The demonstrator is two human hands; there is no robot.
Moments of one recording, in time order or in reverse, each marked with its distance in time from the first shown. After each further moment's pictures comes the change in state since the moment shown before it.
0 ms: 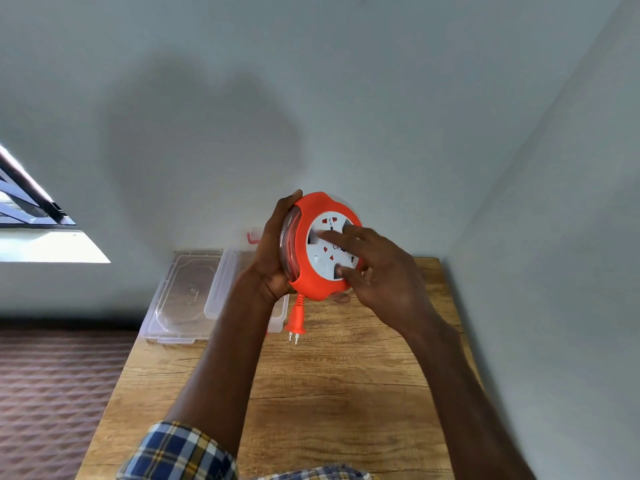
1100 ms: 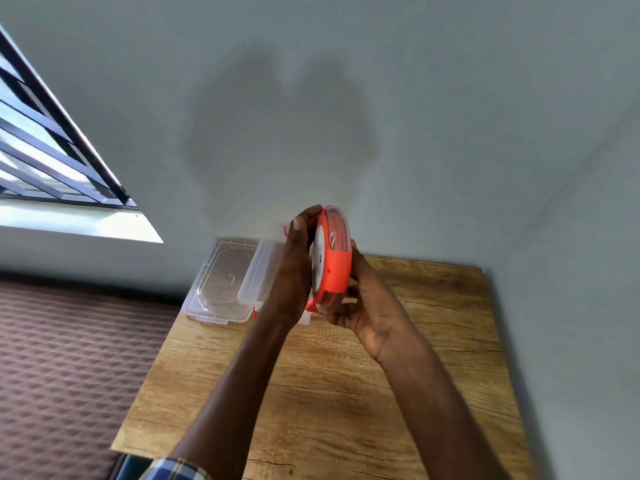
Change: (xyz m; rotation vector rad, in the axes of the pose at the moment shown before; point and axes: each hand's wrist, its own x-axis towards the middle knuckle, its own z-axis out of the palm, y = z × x) left_hand -0.036 -0.033 -0.001 0.364 0.428 0.549; right_hand 0.001 -0.047 0.047 1.264 -0.231 0.860
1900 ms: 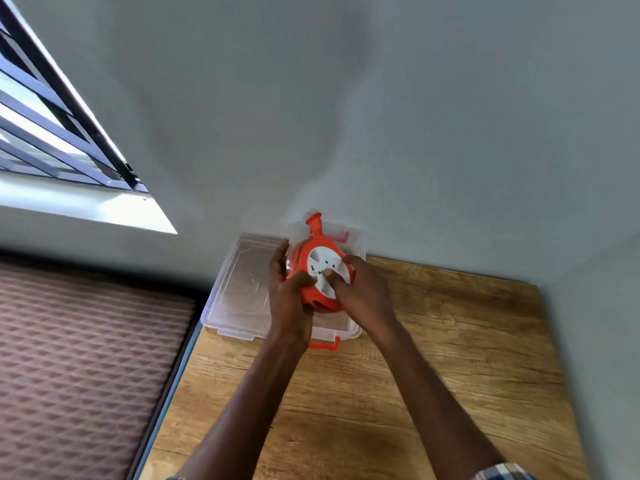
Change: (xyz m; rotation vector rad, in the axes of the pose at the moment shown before) left_hand 0.047 -0.043 -0.118 -0.258 0.427 -0.245; right_hand 0.143 0.050 0.075 -1.048 0.261 -0.279
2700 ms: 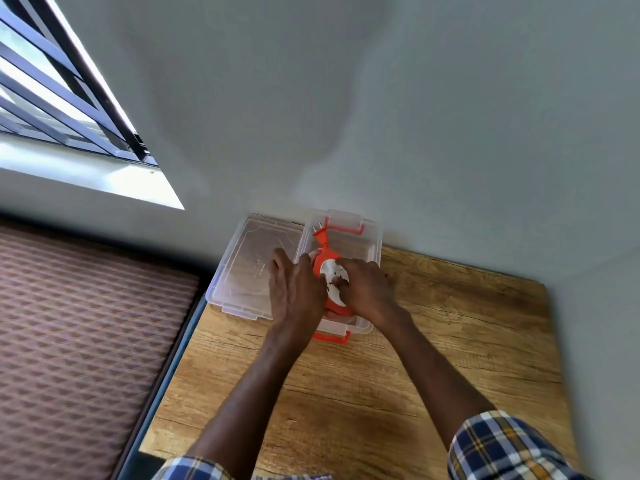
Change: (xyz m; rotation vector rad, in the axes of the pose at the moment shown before) left_hand 0.002 -0.010 -0.016 1.590 0.036 0.408; right_hand 0.026 0.033 0.026 -0.549 -0.215 -0.180
